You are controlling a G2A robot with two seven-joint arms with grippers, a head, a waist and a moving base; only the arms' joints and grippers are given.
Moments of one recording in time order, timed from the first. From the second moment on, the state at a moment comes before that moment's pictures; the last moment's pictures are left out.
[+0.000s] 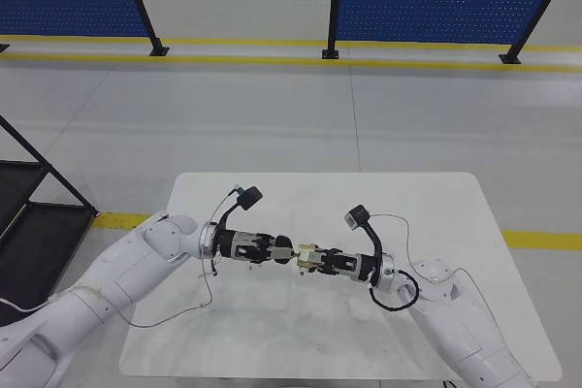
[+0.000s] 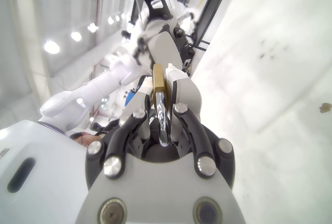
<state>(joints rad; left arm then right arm) 0.89 -0.80 -0.63 -1.35 -0.51 -0.90 -0.92 -1.19 -1.19 0.97 -1.44 0.36 -0.39 0.95</state>
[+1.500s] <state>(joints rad) 0.97 -0.81 -0.76 -1.40 -0.25 -0.99 -0.79 -1.19 -1.19 0.97 -1.44 0.36 -0.39 0.95</state>
